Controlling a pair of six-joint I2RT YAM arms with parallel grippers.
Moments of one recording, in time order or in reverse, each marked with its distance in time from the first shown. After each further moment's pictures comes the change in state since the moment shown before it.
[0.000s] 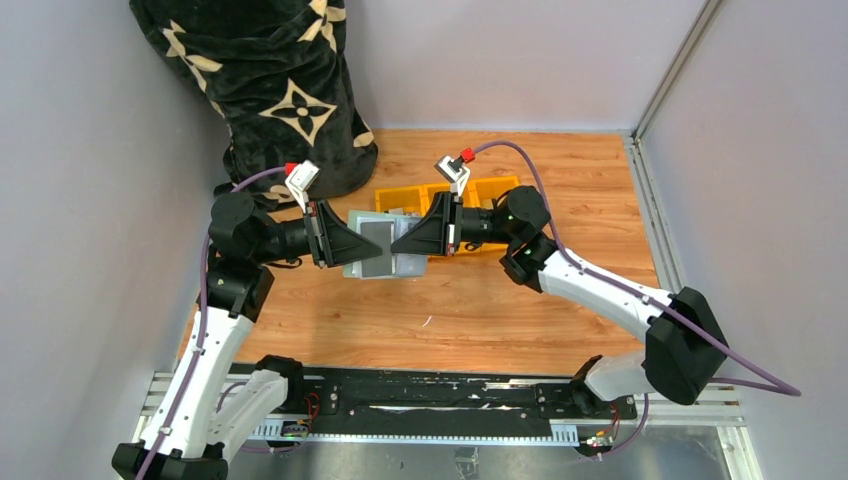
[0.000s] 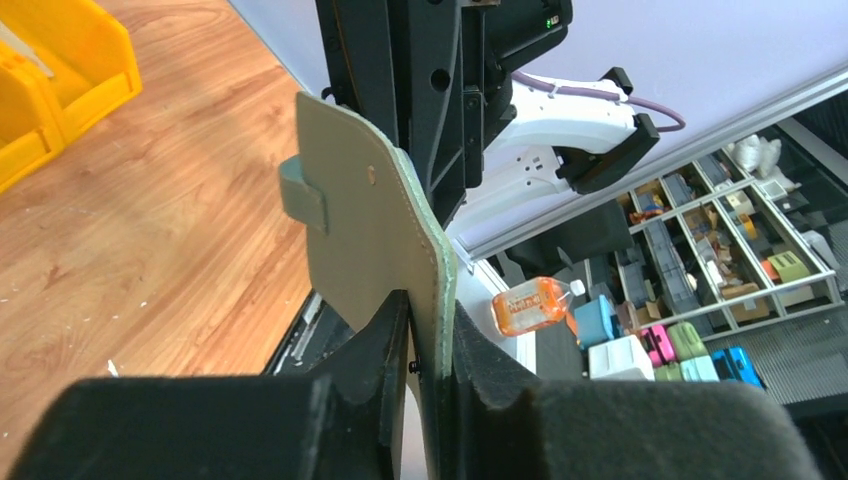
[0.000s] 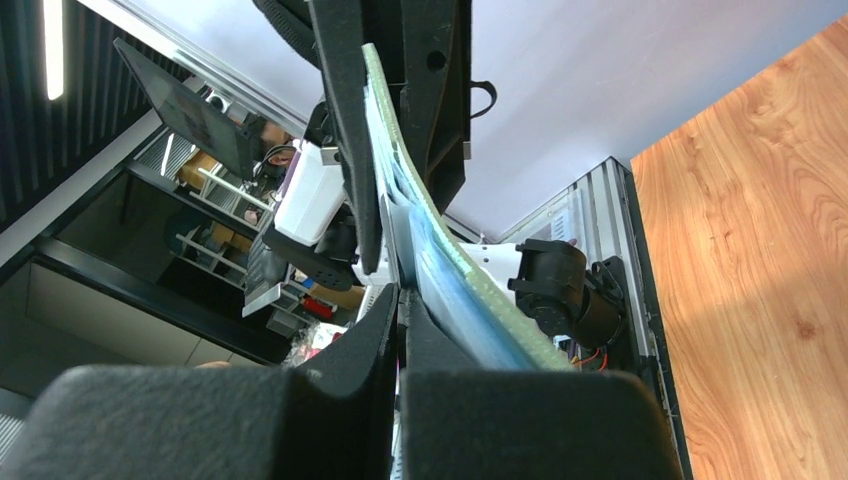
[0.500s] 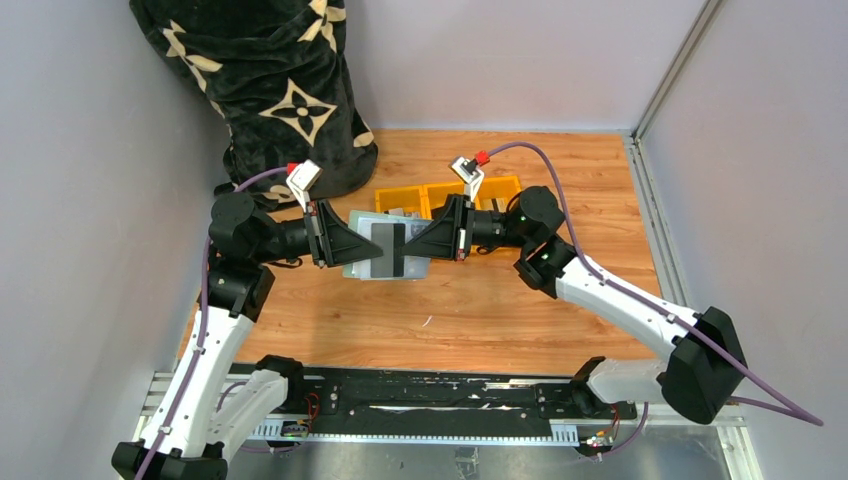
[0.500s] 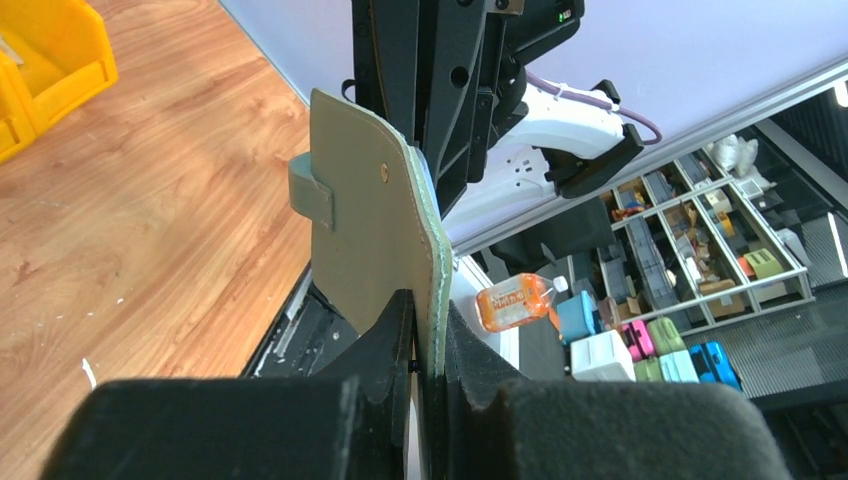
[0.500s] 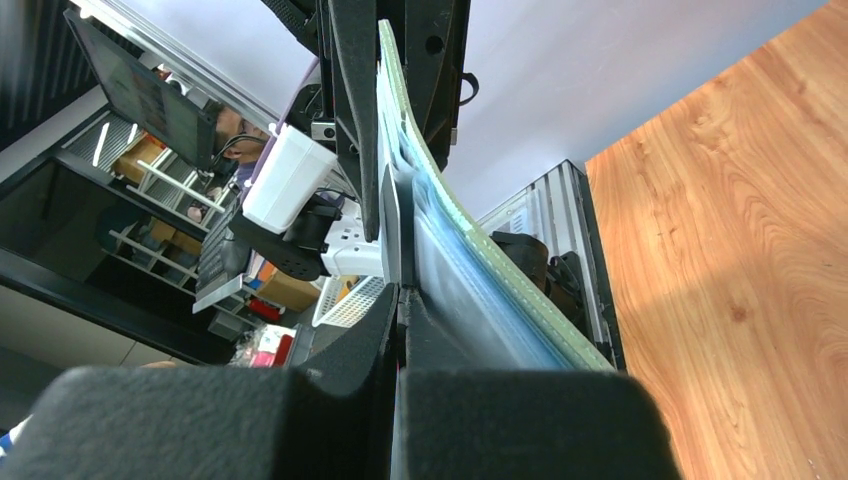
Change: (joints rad) left arm -0.005 0.002 -0.002 0.028 0.017 -0.058; right arm -0.019 -0.114 -0.019 -0.159 0.020 -0.148
